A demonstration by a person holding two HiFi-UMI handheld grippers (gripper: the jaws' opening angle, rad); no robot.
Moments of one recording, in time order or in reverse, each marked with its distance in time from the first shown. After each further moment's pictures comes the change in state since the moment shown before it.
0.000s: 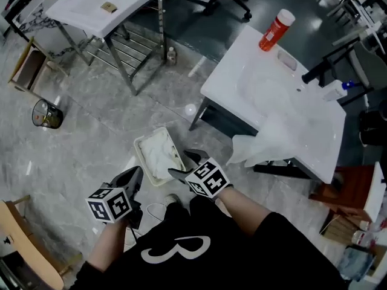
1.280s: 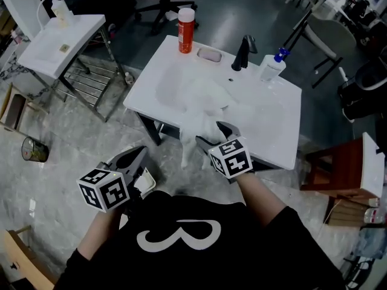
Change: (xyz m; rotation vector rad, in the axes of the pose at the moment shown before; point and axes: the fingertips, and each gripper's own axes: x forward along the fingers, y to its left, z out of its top) left arm 0.097 -0.314 0.024 0.296 -0.042 -0.303; right arm -0.333 -0.206 -0.047 0.046 -0.175 -0.571
